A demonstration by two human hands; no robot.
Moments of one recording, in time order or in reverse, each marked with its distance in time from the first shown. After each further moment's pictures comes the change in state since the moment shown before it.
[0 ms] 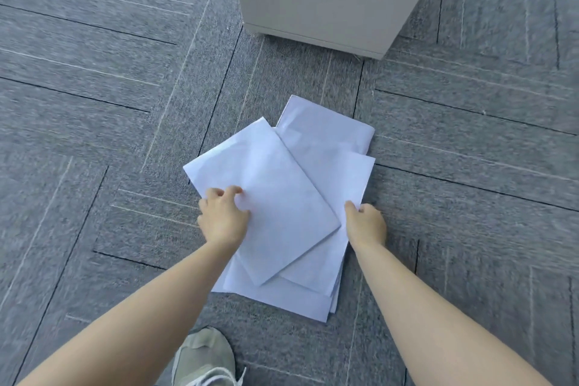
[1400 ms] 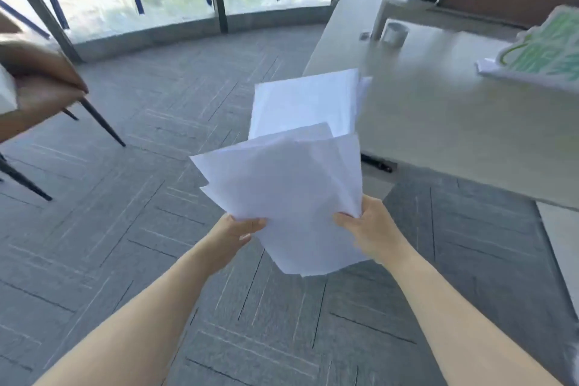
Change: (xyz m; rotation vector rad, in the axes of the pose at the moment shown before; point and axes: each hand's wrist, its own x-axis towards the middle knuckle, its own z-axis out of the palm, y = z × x) left_hand -0.237 0.249 -0.638 -1.032 -0.551 0.366; right_hand -0.429 -0.463 -0.452 0.125 -0.313 -0.802
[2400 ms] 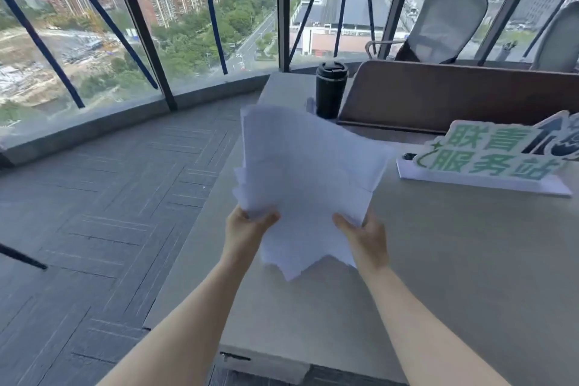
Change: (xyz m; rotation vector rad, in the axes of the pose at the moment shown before) left_hand 0.312 0.275 0.263 0.079 0.328 0.422; right_hand 0.272 -0.043 -0.309 0.488 0.486 -0.138
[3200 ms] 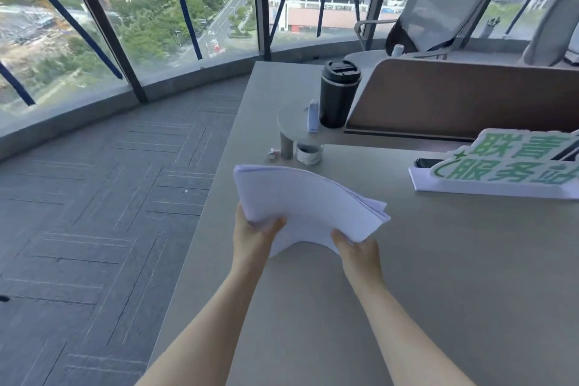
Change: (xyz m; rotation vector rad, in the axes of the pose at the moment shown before) left_hand 0.127 -0.024 0.015 0.074 -0.028 -0.086; right_hand 0.093 0.045 0.064 -0.135 0.133 0.139
